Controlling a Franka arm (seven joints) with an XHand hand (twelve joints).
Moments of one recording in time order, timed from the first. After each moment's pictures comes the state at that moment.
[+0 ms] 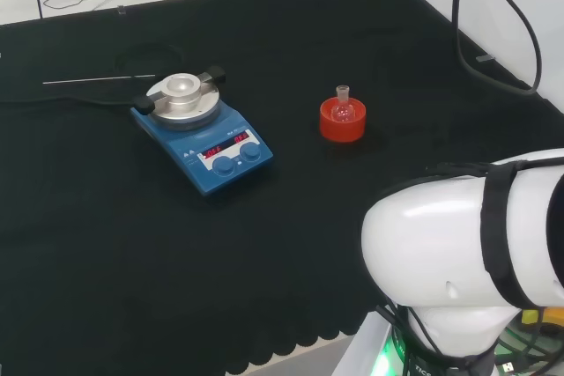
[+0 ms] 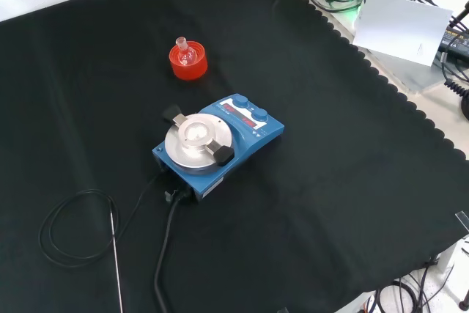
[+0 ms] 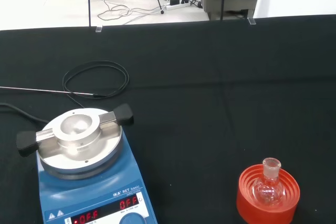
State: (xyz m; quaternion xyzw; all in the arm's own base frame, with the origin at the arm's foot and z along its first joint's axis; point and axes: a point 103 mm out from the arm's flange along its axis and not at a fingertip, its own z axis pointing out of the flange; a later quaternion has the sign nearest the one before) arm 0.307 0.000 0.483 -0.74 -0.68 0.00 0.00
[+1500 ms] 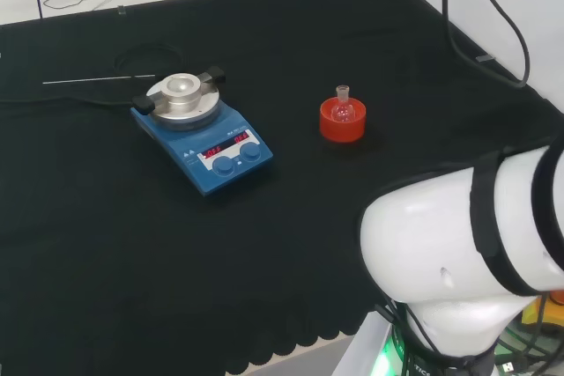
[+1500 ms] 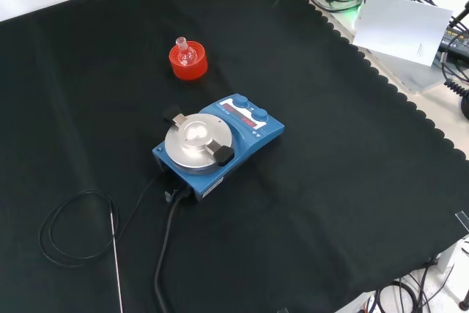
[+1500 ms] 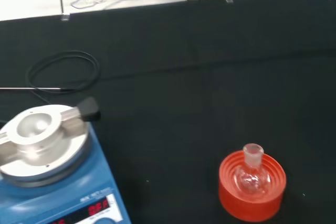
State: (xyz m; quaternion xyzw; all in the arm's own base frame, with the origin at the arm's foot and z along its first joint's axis) arm 0.348 -0.040 0.441 -0.77 -0.64 0.01 0.04
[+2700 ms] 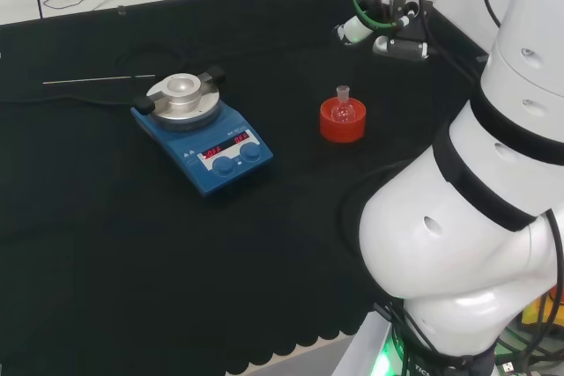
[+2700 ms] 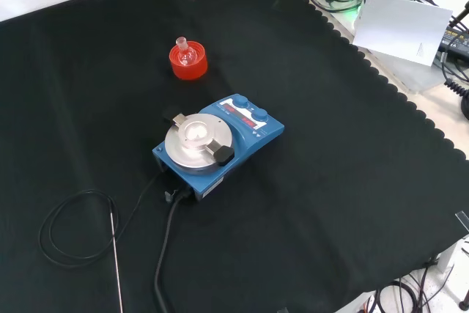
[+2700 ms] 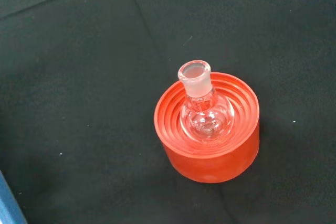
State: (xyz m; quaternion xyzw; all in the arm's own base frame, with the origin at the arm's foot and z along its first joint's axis) arm 0.433 -0.138 0.257 -0.80 -0.58 0.01 0.15
